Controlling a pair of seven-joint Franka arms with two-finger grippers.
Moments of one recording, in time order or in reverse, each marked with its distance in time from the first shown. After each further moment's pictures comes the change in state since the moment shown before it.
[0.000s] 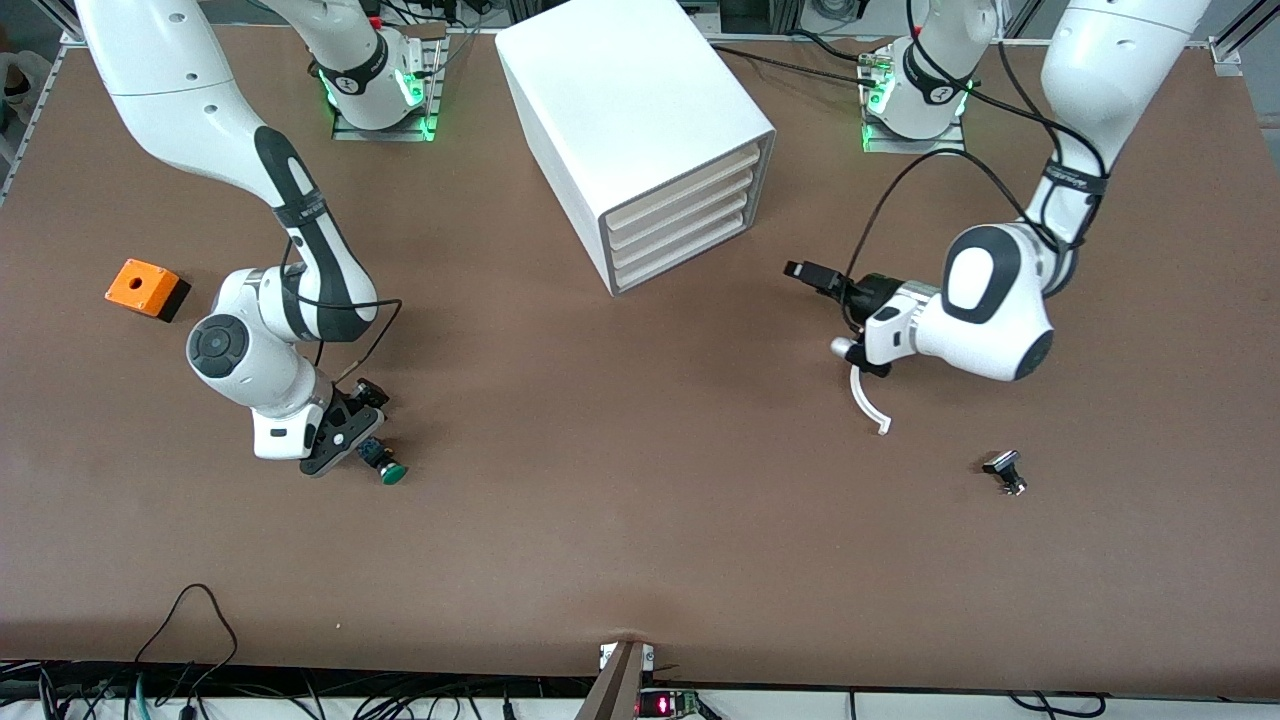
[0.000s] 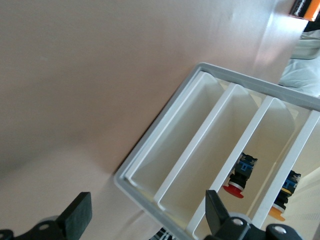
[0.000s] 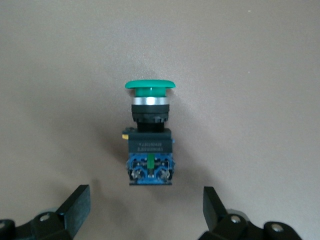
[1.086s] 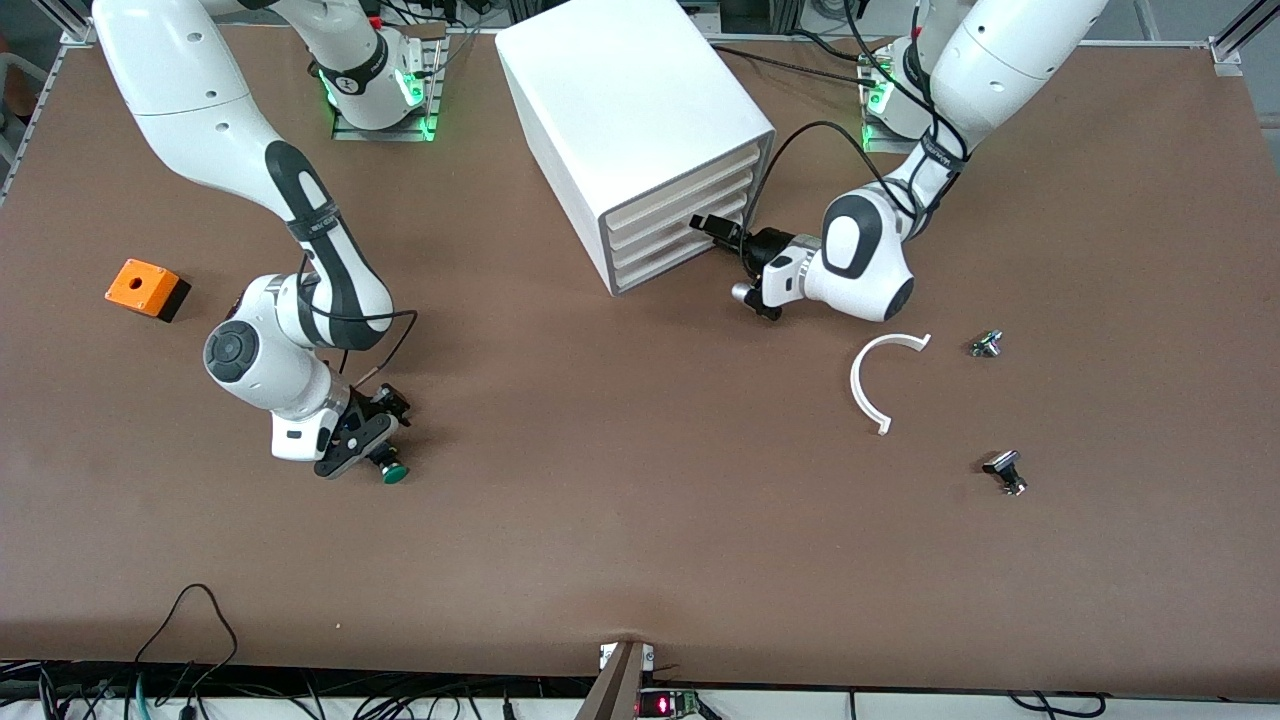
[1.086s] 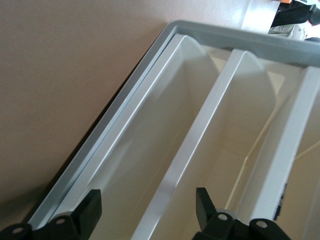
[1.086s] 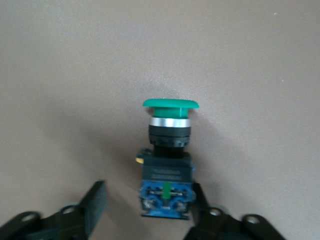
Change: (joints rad) left arm -0.155 0.079 -0.110 -0.187 -0.338 0.256 0.209; right arm 0.006 0.029 0.021 0.012 0.149 0.017 -0.007
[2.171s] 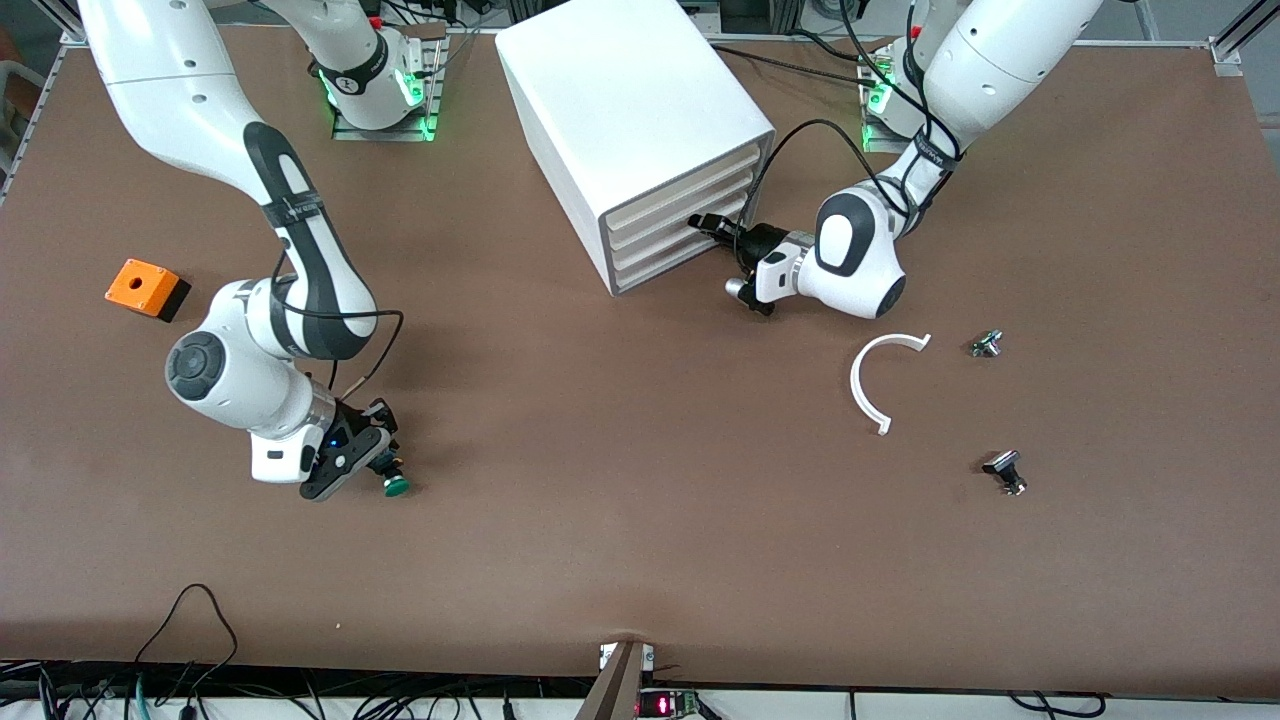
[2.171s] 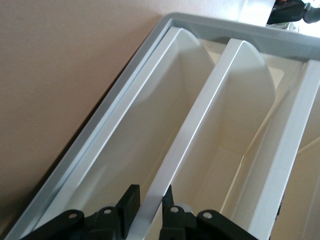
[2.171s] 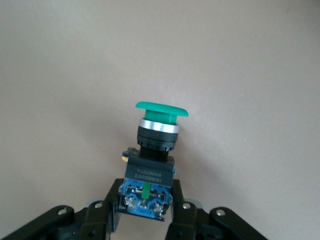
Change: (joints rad) left arm 0.011 0.003 0.000 -0.002 -0.019 -0.012 0.017; right arm 0.006 -0.029 0.007 0.202 0.000 -0.246 -0.008
